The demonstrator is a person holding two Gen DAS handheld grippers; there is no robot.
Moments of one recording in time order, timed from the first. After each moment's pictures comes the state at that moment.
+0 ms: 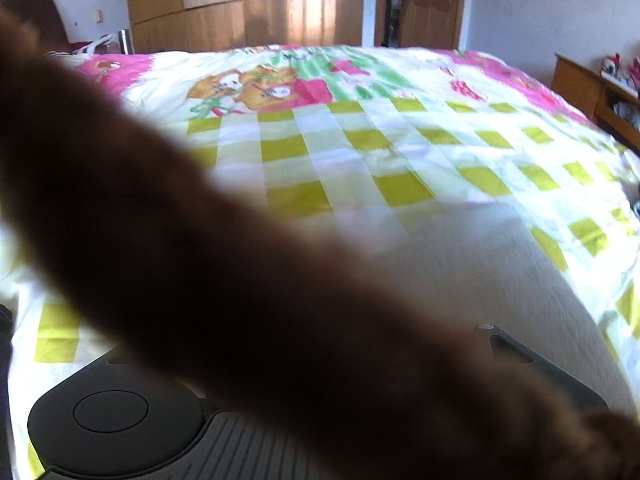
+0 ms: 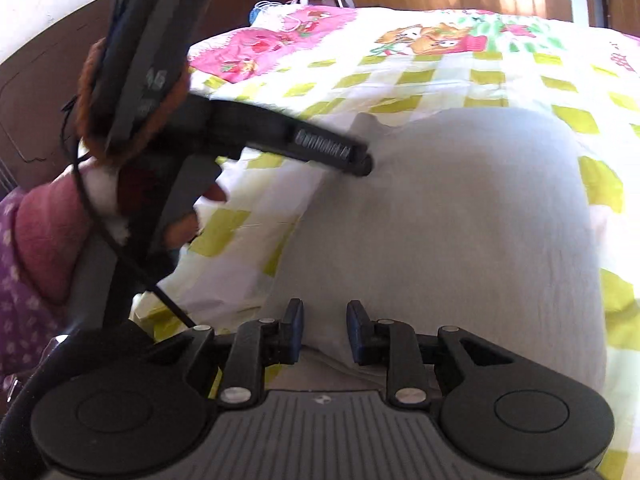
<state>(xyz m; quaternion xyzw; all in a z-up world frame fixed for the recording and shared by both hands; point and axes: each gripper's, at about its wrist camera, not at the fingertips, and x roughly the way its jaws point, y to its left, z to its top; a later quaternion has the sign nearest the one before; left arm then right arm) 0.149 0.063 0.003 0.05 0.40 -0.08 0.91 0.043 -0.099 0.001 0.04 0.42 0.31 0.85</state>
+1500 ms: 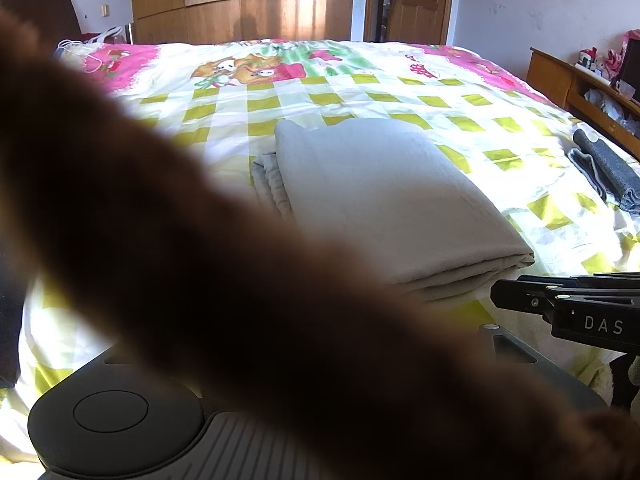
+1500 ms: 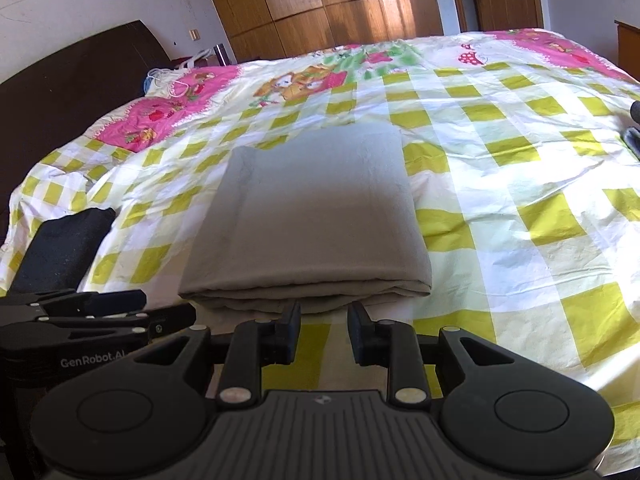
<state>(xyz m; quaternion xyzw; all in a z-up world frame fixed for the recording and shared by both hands) -0.013 0.049 0.010 0.02 0.39 -0.08 0.92 -0.034 -0.166 0.030 0.10 0.37 0.14 0.91</state>
